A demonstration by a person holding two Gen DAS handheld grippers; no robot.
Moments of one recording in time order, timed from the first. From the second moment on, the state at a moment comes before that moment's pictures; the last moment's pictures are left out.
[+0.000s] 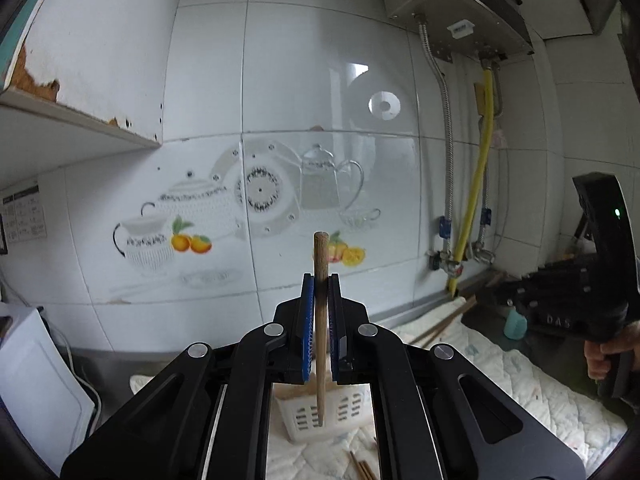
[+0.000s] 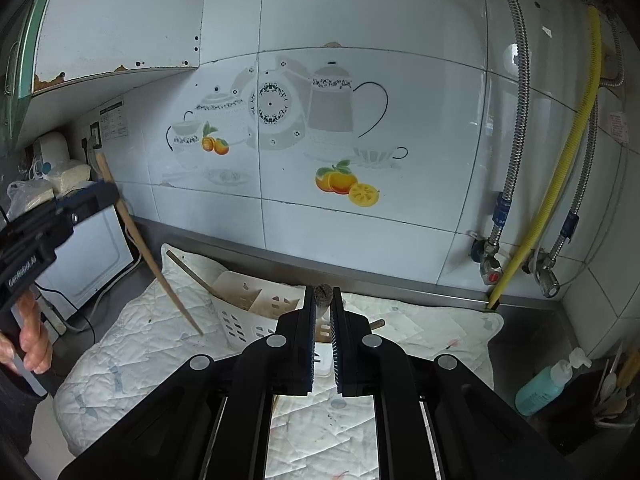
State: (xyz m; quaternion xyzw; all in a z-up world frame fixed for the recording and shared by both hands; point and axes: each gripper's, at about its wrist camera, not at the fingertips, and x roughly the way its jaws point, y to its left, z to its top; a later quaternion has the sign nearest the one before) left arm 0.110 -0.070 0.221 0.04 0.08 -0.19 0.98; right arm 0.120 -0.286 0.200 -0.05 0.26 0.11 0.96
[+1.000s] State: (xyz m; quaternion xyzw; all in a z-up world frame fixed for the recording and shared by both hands) left arm 0.203 -0.064 0.180 0.00 0.14 -0.16 0.98; right arm 0.174 -0.278 0.146 -0.04 0.32 0.12 0.94
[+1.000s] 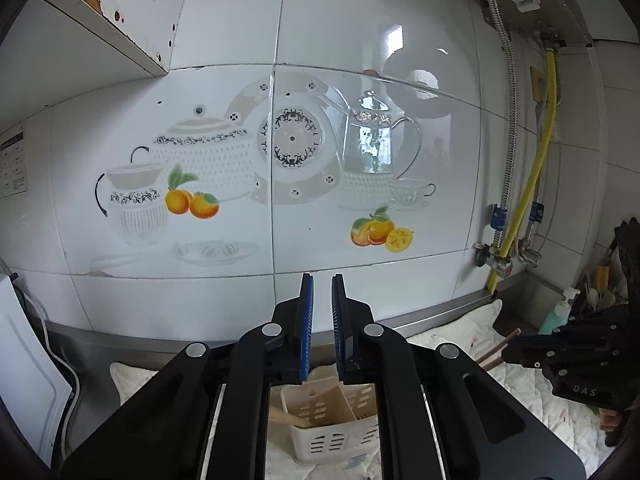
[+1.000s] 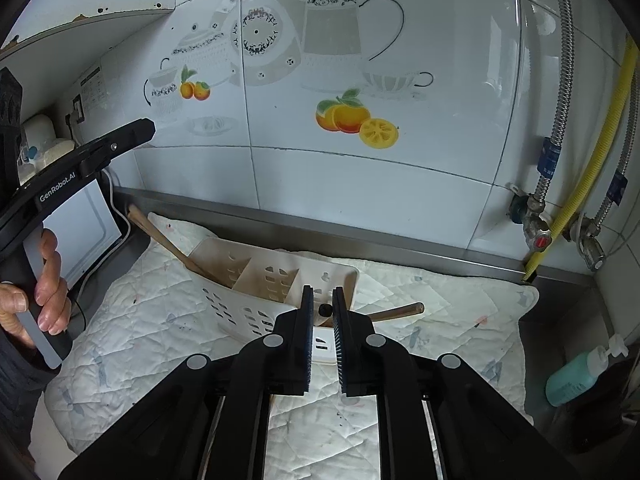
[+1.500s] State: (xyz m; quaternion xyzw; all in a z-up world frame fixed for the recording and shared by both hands) left arm 0.115 -0.040 0.156 0.01 0.16 -0.16 0.97; right arm 0.075 -0.275 0.111 -0.02 0.30 0.12 0.94
